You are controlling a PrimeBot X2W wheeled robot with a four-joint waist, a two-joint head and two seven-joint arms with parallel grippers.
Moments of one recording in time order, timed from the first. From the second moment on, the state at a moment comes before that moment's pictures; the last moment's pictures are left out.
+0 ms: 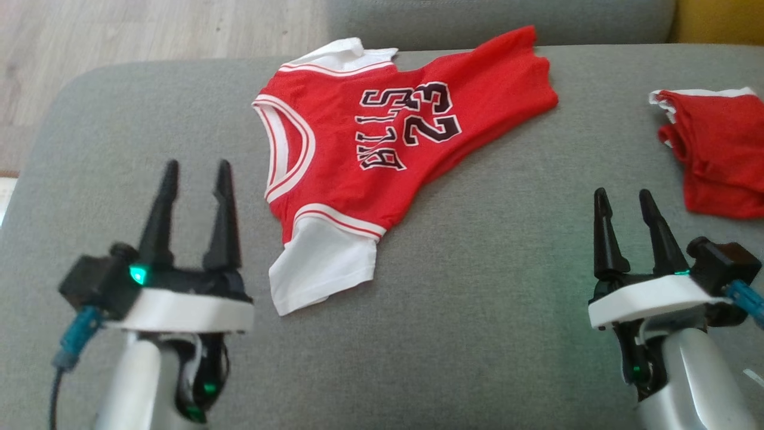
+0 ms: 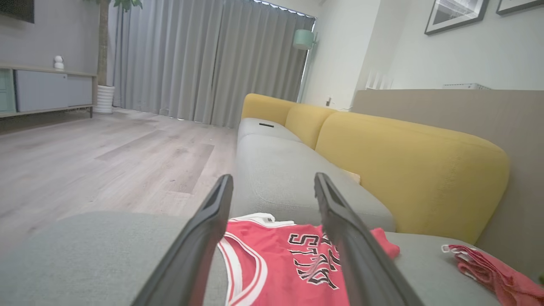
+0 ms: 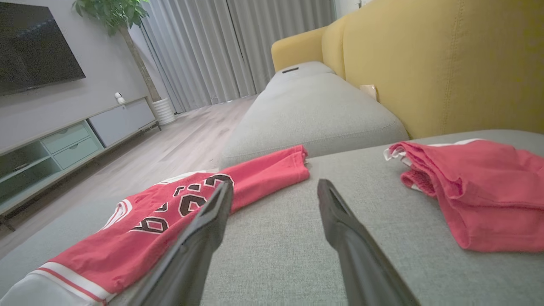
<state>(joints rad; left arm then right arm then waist) -0.14 0.11 -0.17 -0.01 -0.34 0.01 -0.26 -0.17 -0.05 -0.01 0.28 0.26 0.13 -0.15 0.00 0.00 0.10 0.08</state>
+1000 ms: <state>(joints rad) -0.21 0.04 -0.29 0.05 -0.35 -0.11 -0.26 -0.81 -0.16 -0.39 0.90 0.21 0.13 0.32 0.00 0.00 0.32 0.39</state>
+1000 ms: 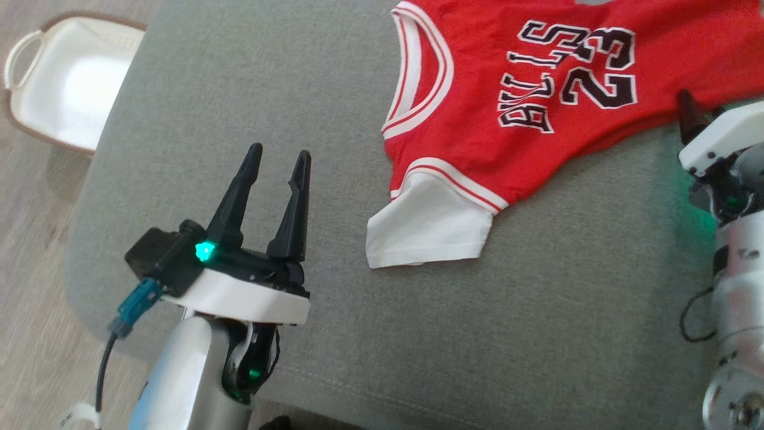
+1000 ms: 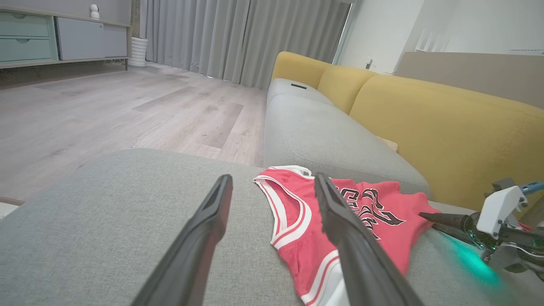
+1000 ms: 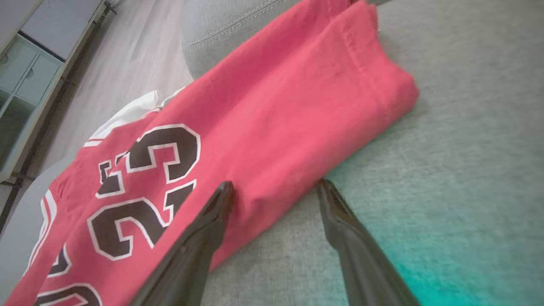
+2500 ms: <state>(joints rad) -0.11 0.04 -0.32 0.08 -0.34 -0.11 -0.26 -0.45 -0.14 -0.20 0.39 -0.10 0.13 0.52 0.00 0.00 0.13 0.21</state>
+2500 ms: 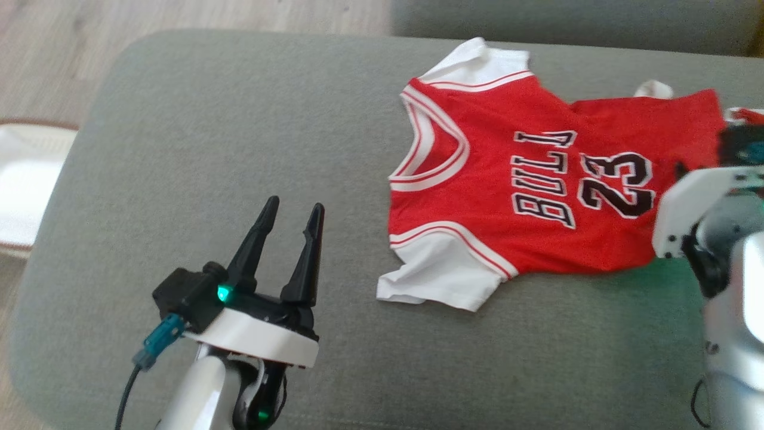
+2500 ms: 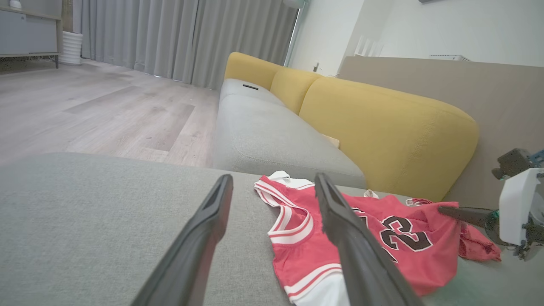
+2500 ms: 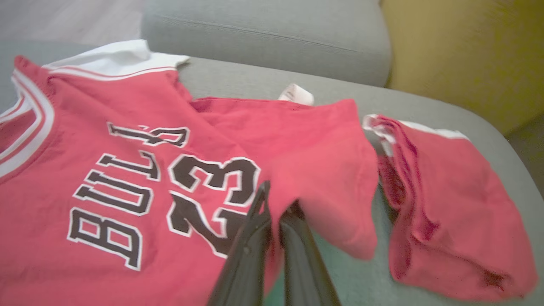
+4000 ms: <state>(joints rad) -0.14 0.04 -0.30 0.07 -0.34 -0.11 -0.26 -0.52 -0.23 0.07 0.64 0.19 0.13 0.01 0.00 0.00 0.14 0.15</state>
